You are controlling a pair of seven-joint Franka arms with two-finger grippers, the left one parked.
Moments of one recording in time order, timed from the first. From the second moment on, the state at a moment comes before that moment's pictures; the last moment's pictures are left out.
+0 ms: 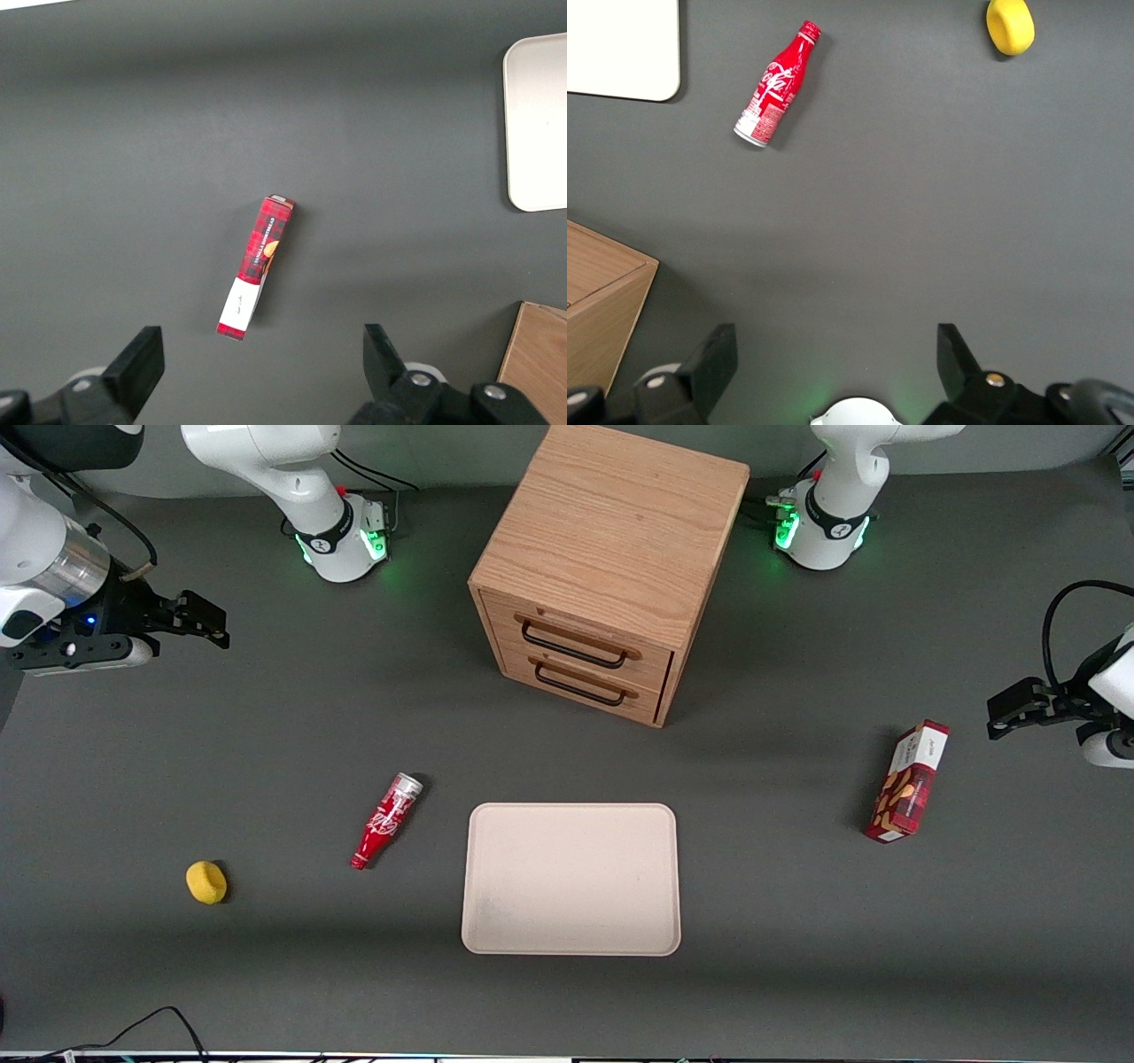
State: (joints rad) arm 0.10 -0.19 -0.02 -1.87 0.00 1.59 0.01
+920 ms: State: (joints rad) arm 0.10 -0.02 0.08 -1.82 0.00 1.64 0.32
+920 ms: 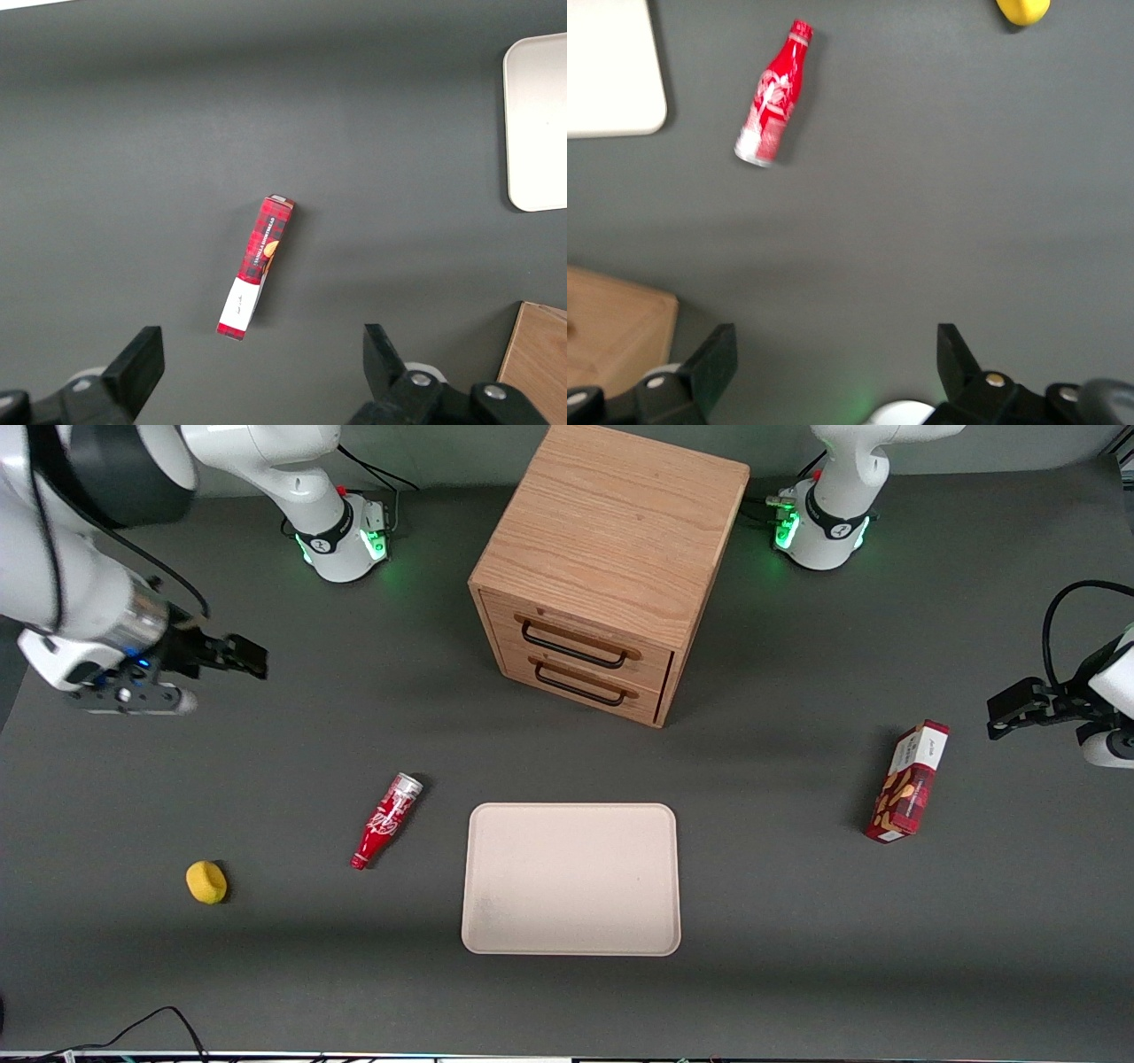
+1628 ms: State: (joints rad) arm 0.10 0.38 0.15 -1.82 0.00 2.11 0.82
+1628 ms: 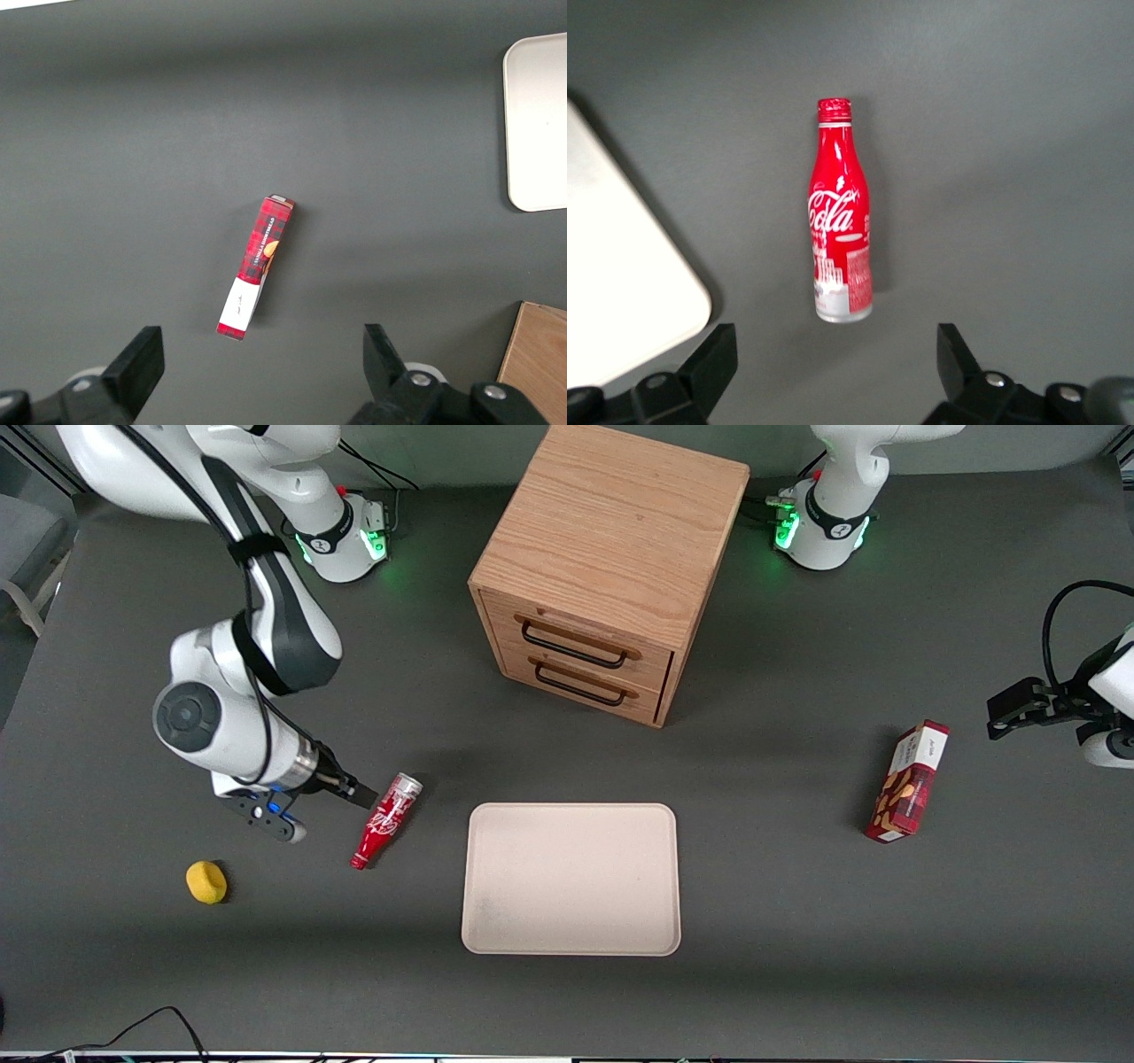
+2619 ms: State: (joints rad) arm 0.12 0.57 0.17 -1.82 -0.15 2.30 1.03
